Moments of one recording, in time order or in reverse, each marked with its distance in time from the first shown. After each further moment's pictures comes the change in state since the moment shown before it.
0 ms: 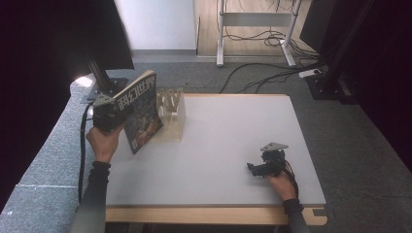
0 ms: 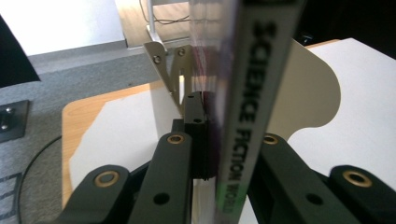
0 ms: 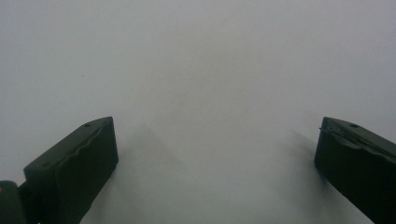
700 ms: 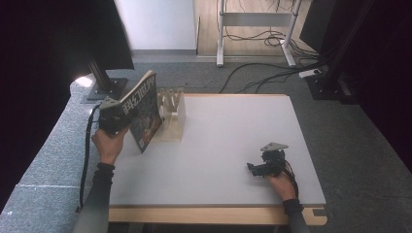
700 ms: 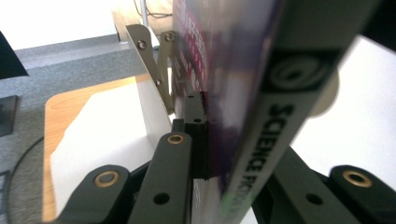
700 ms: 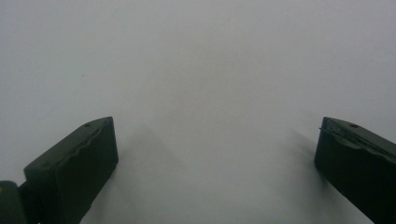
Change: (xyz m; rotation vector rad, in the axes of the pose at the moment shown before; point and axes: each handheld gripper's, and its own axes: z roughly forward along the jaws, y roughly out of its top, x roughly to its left) left arm -0.004 -0.008 0.017 -0.003 -0.015 -0.018; right arm 0.000 0.000 0.000 0.000 0.001 0.001
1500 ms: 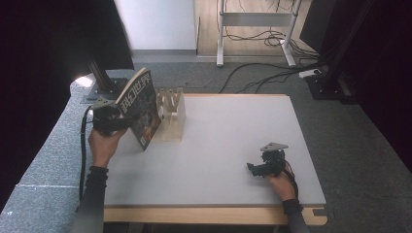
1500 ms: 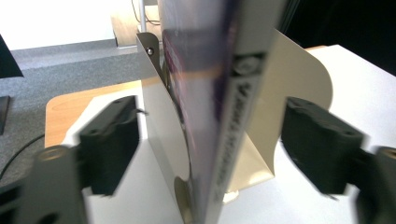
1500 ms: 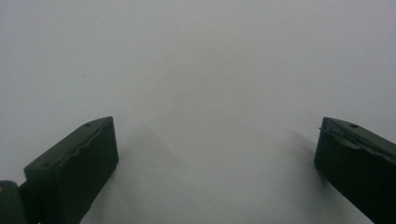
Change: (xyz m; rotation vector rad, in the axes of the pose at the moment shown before) left arm 0.007 -0.002 -0.020 -0.016 -0.032 -0.025; right arm 0.000 0.000 0.000 -0.001 -0.003 -0.004
